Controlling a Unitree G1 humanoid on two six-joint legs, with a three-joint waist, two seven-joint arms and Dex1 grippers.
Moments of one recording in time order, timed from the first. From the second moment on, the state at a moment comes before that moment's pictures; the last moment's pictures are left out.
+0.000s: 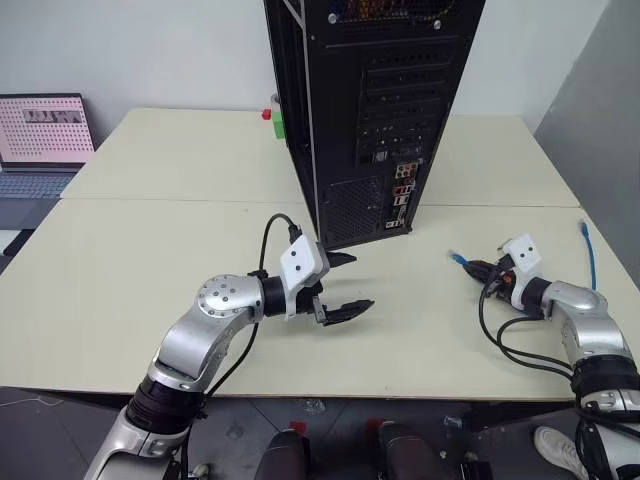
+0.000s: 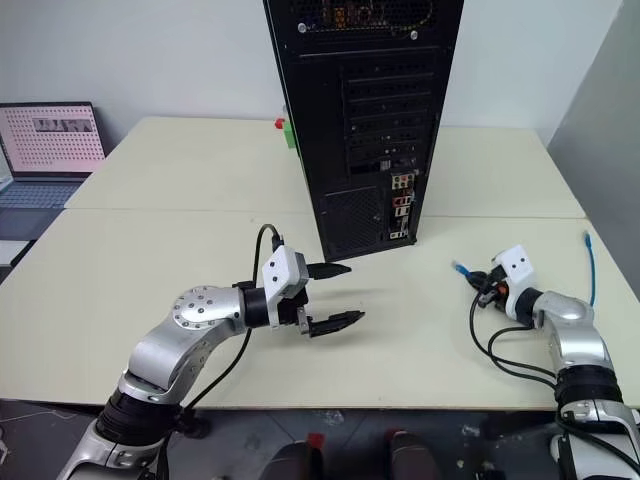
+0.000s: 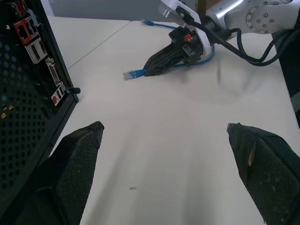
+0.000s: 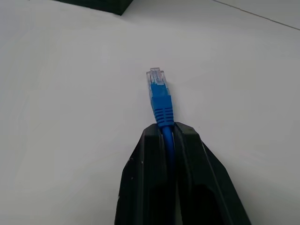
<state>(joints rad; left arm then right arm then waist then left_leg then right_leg) -0.38 0.52 -0.21 -0.28 -0.34 0.45 -0.89 -0.44 -0.63 -0.05 0.49 0.18 0.12 0.88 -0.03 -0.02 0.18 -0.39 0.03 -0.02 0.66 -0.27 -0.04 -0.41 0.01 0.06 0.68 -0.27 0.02</state>
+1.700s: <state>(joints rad) -0.51 0.50 -0.34 0.03 -0.16 0.22 -1.12 -0.44 -0.64 0.30 -0.19 0.16 0.40 1.06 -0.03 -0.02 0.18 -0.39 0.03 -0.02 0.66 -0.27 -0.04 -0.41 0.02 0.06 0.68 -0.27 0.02</state>
